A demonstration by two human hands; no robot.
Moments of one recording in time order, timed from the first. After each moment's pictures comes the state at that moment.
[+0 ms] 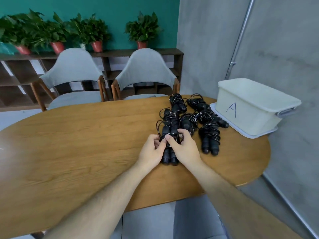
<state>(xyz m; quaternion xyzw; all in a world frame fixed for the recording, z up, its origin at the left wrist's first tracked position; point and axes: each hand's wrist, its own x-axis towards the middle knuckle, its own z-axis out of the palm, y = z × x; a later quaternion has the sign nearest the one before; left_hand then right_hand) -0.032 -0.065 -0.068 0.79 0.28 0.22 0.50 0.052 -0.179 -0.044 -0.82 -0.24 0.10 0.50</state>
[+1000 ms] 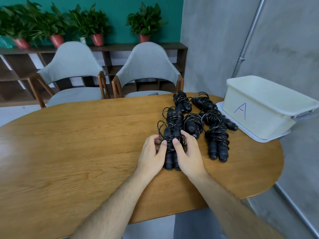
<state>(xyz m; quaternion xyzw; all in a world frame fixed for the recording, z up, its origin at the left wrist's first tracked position) -0.026 -0.054 -0.089 0.82 0.27 0.28 0.43 0.063 -0.173 -0.085 -0.79 -0.30 0.04 0.54</state>
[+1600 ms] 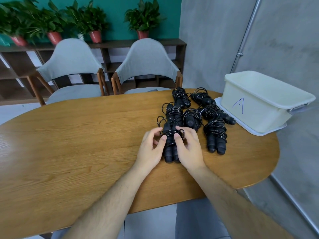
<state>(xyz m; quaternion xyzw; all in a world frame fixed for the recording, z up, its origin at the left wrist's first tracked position) -0.035 -0.052 -0.083 0.80 0.23 0.30 0.47 0.063 -0.173 -0.085 -0.76 -0.32 -0.01 0.56</state>
